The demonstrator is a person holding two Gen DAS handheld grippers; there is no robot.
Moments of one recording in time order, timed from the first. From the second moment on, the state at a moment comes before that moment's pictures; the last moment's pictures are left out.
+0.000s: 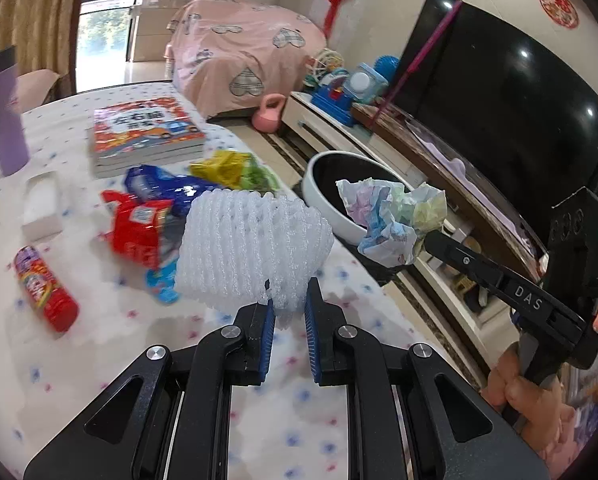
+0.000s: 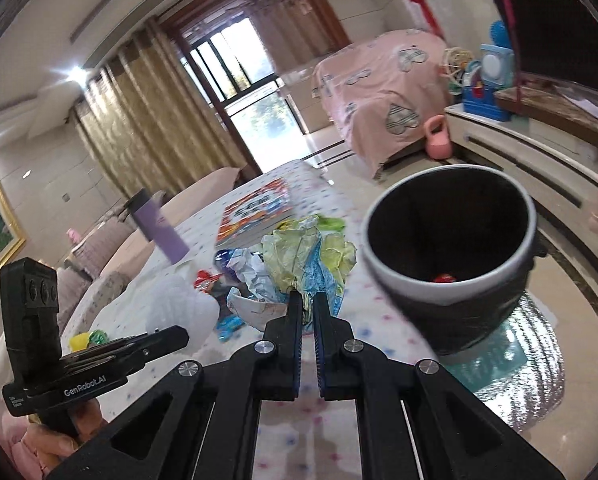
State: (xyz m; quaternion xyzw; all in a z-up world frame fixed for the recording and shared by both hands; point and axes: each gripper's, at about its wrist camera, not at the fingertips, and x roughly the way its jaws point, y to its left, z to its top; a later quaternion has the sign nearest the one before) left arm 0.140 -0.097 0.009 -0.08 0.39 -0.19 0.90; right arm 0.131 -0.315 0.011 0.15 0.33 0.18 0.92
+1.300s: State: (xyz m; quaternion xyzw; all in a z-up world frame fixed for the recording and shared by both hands) left arm 0.253 -0.241 0.008 0.00 0.42 -0.25 0.87; right arm 0.199 -0.417 0.004 0.16 0.34 0.09 0.92
